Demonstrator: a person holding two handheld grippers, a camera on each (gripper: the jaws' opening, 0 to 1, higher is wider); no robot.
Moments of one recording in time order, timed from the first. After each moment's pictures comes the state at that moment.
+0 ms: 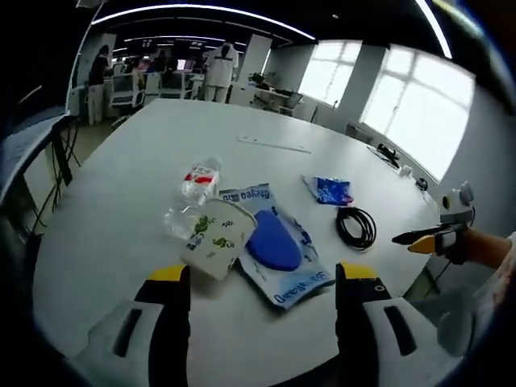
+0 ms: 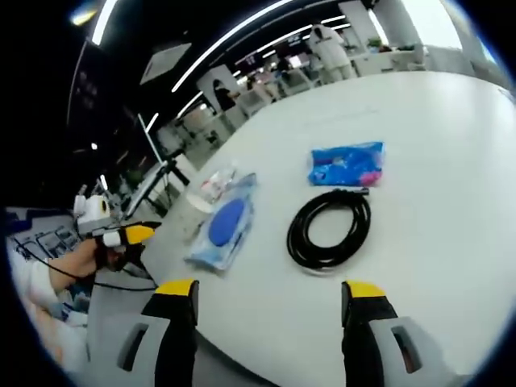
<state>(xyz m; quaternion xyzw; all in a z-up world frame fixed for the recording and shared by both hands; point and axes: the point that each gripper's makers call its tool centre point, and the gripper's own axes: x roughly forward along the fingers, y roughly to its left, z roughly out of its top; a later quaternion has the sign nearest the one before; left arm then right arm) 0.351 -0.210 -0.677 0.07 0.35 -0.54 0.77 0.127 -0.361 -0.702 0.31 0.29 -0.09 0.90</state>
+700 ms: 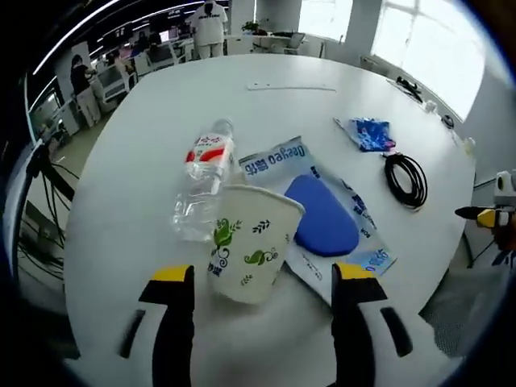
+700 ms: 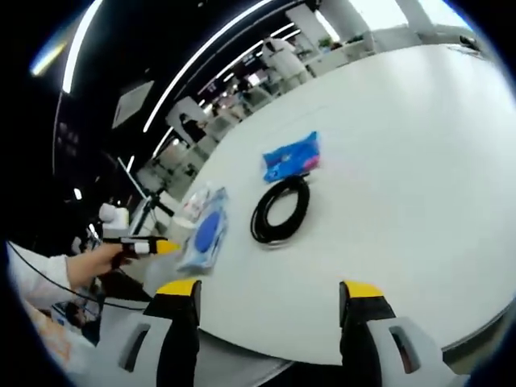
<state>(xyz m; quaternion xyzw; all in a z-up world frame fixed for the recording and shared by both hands) 0.379 -0.225 -0.728 0.24 0.40 -0.50 0.73 0.061 -0.376 -0.708 0.39 0.24 -0.17 0.87</state>
